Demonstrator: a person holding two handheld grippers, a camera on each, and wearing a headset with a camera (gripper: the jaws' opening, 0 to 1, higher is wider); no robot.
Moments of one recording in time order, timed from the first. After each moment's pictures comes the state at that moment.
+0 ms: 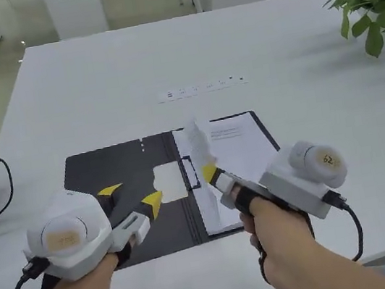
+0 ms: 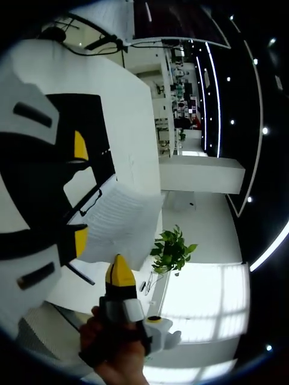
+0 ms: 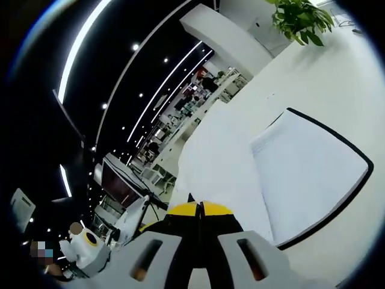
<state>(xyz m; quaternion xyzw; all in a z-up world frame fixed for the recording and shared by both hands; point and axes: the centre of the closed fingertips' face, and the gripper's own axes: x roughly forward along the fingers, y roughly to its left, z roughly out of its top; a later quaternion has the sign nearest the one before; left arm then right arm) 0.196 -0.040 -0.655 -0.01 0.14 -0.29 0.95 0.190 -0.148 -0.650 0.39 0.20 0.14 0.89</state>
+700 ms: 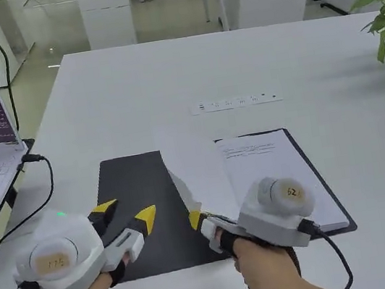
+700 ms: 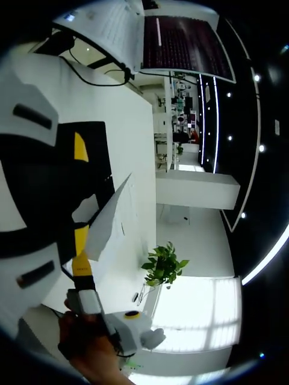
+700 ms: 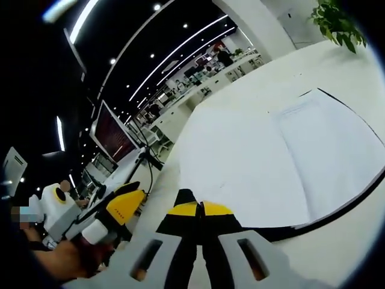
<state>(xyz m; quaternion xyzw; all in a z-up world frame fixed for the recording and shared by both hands) 0.194 0.022 -0.654 -0.03 0.13 -0.25 0.96 0.180 -0.062 -0.703 0.27 0.28 0.20 0.90</state>
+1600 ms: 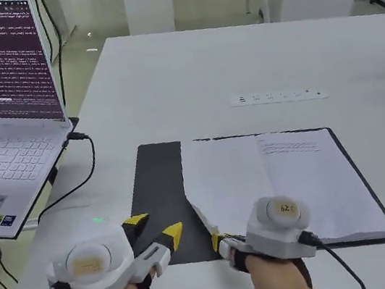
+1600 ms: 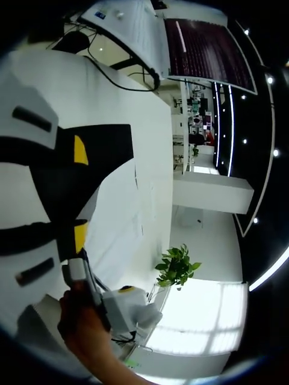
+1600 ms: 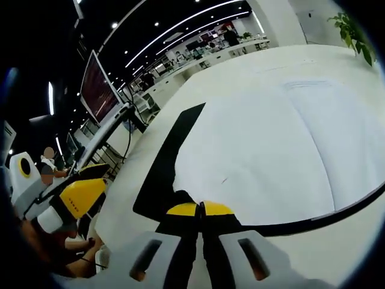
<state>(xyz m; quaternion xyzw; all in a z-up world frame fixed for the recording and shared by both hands) 0.171 0.037 -0.696 -0.03 0.20 -0.25 0.95 0.178 -0.039 -0.778 0.18 0.36 0.20 0.89</state>
